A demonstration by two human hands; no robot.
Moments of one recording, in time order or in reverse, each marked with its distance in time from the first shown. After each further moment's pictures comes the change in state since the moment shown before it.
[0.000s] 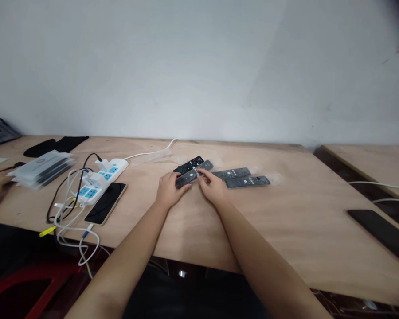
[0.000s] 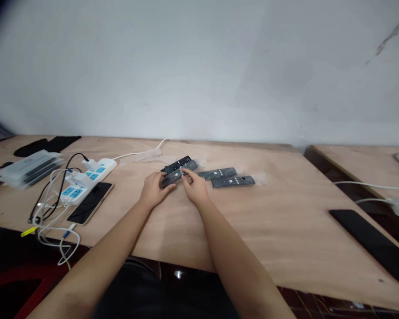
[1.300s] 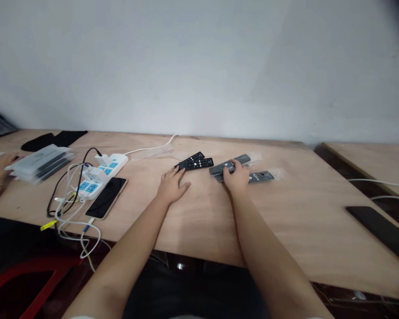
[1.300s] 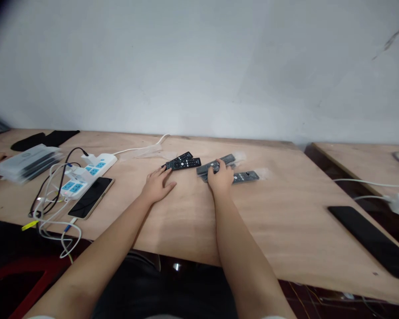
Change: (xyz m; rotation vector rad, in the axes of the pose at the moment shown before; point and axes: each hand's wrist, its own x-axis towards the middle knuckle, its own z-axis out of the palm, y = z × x) left_hand -0.003 -0.004 0.003 0.104 -0.231 -0.032; right_hand 0.023 0.035 -0.054 -0.525 0.401 0.201
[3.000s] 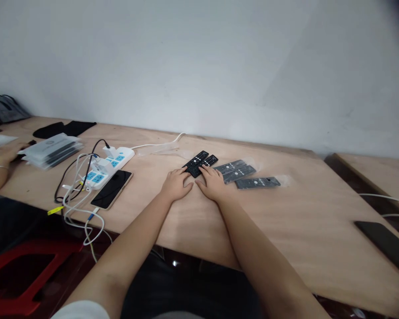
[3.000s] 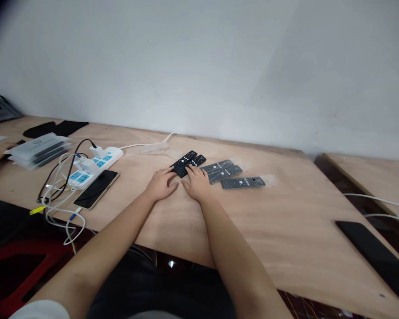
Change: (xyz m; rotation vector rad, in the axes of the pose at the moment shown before) left_hand -0.002 0.001 0.001 -0.095 0.069 0.084; right_hand -0.042 -0.038 0.035 -0.237 -0.545 -0.654
